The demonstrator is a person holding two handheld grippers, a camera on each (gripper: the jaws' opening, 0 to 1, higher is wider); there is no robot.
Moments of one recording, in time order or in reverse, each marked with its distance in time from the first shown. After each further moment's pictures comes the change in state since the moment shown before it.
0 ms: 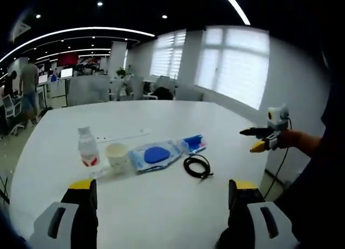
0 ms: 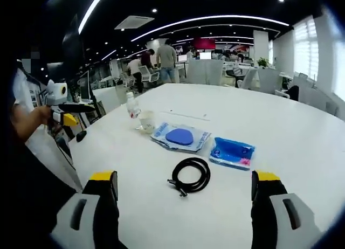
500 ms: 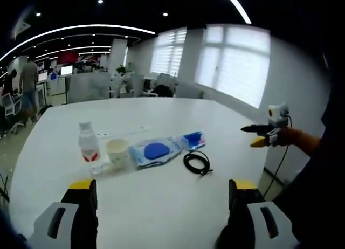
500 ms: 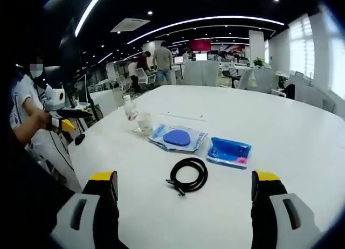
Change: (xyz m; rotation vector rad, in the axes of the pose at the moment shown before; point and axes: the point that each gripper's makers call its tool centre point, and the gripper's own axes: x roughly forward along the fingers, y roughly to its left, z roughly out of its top) left arm -0.003 0.000 -0.008 -0.004 0.020 -0.004; right arm -0.006 -0.007 -0.001 0.017 -0.005 -0.015
